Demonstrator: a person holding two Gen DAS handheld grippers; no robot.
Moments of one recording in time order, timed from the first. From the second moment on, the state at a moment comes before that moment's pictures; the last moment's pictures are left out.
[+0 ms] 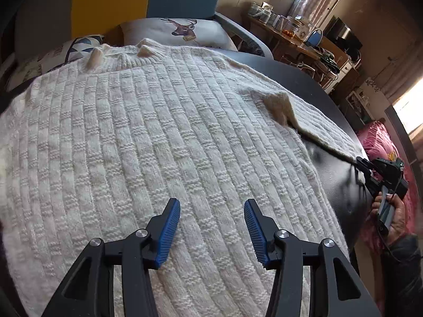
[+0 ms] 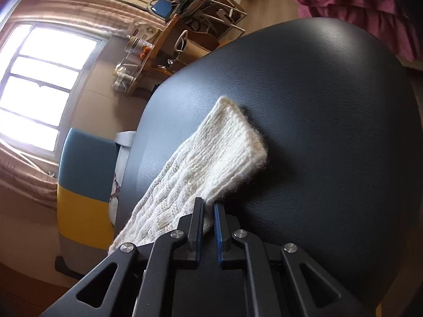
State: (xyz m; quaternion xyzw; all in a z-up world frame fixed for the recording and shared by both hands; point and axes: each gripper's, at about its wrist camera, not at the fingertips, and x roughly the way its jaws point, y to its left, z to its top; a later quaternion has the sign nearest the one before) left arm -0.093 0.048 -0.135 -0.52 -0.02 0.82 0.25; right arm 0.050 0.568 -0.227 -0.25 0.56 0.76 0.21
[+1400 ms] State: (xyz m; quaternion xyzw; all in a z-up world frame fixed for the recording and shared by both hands) left arm -0.165 0.210 -0.081 -0.59 -0.14 0.67 0.42; right arm -0.039 0.439 -0.152 -0.36 0.17 0.92 0.01
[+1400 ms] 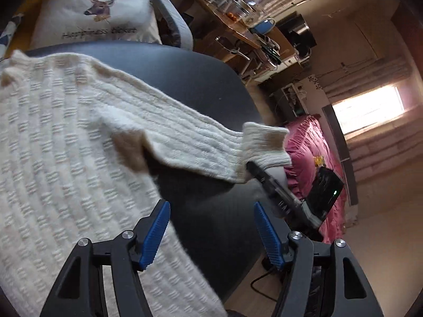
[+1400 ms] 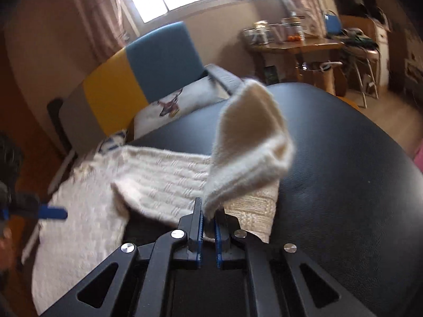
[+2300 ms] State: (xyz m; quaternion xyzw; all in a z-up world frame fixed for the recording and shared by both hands) left arm -0.183 0.242 -0.161 -0.70 -0.26 0.56 0.35; right arm -0.019 0.350 -0.182 -0.41 -0.05 0.91 0.00
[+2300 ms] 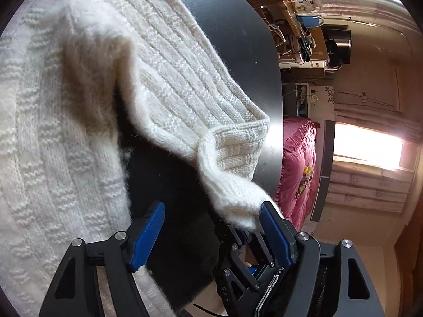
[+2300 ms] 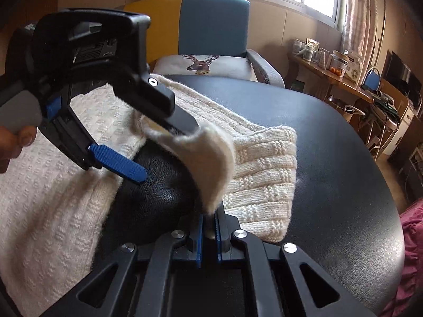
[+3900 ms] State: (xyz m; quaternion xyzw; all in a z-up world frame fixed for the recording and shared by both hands) left arm -0.254 0.135 0.154 -0.39 -0.14 0.83 0.36; right arm -0.064 0.388 -0.248 -0.18 0.81 0.53 -0.17
